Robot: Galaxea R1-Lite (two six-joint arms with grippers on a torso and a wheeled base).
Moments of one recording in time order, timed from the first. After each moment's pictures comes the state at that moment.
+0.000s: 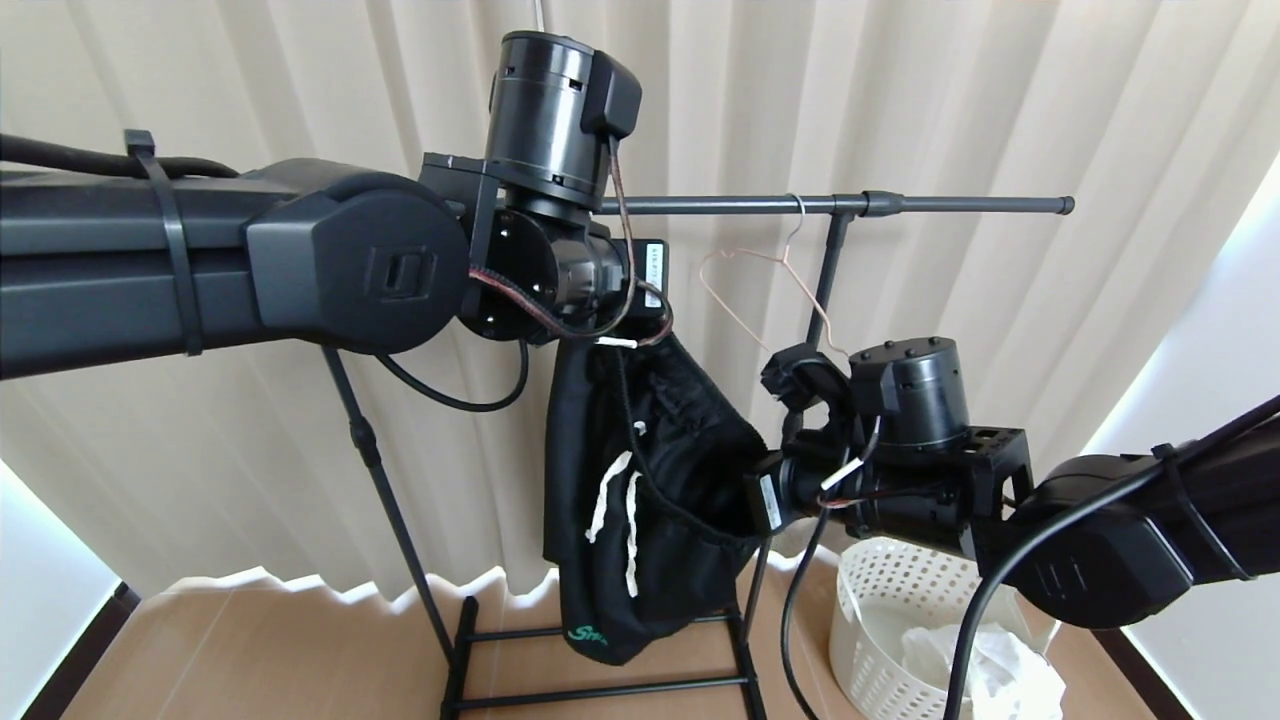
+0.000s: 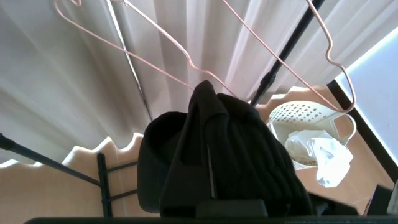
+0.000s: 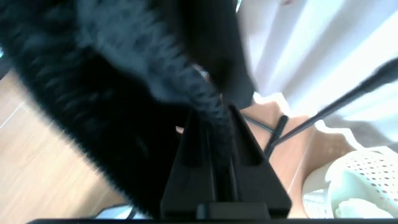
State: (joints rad) left arm -0.71 1.96 -1.76 0.17 0.43 -0.19; right arm 0.61 1.89 -0.93 -0.47 0.00 0.09
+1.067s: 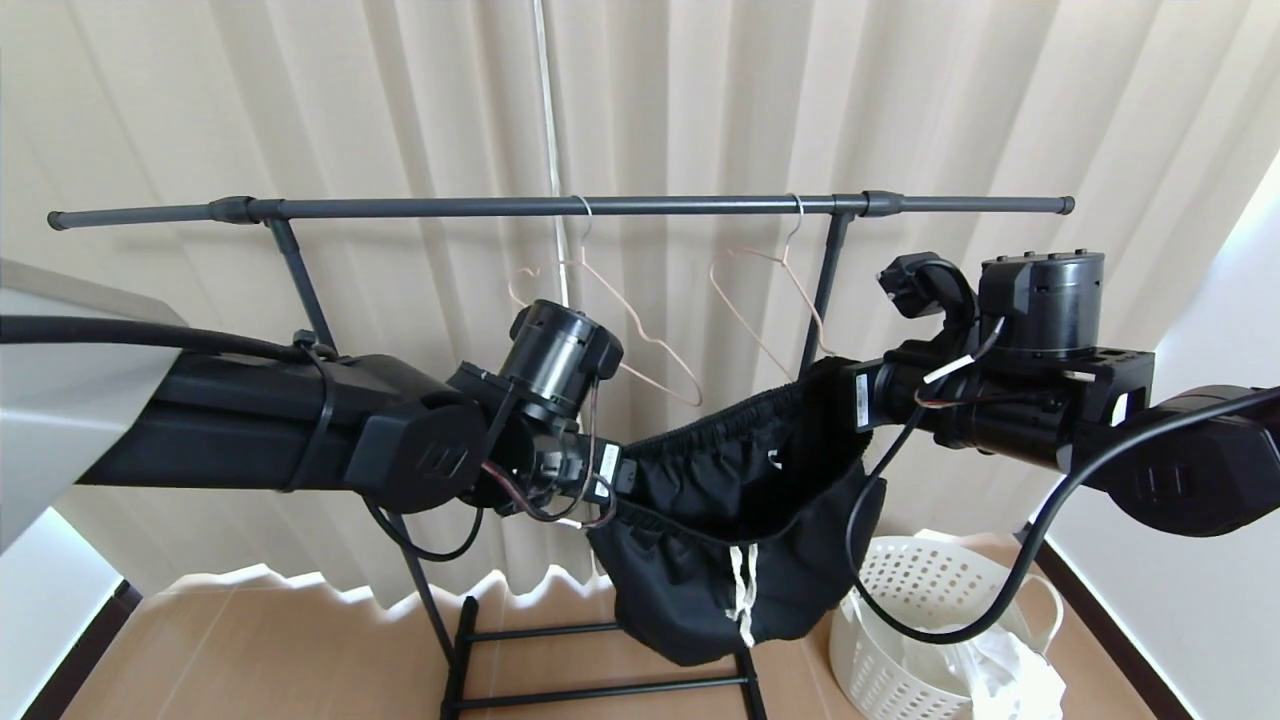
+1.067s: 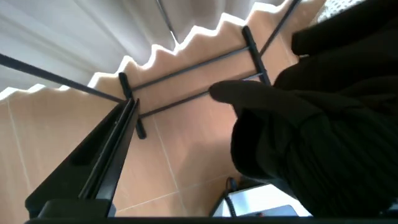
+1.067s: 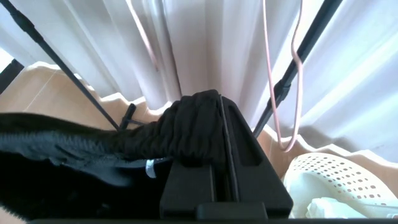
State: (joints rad) left arm -0.64 1.98 -1.31 0.11 0.32 -0.19; right arm 0.40 1.80 -0.99 -0.46 -0.02 0.08
